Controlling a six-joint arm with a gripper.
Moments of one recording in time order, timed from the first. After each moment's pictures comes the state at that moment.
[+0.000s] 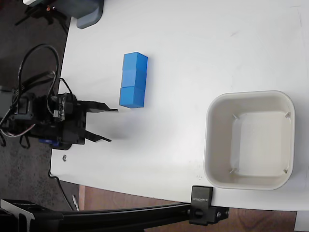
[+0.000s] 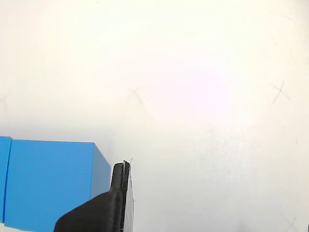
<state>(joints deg) 5.9 173.8 173.4 45.7 -4.5 1.8</state>
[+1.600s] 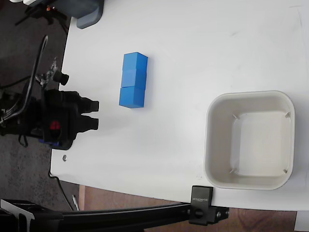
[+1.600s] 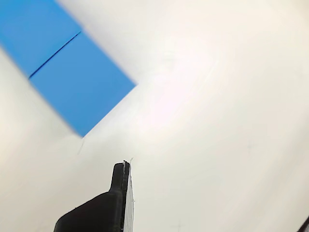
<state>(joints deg) 15.6 144.6 139.0 71.8 -15.6 -60.4</state>
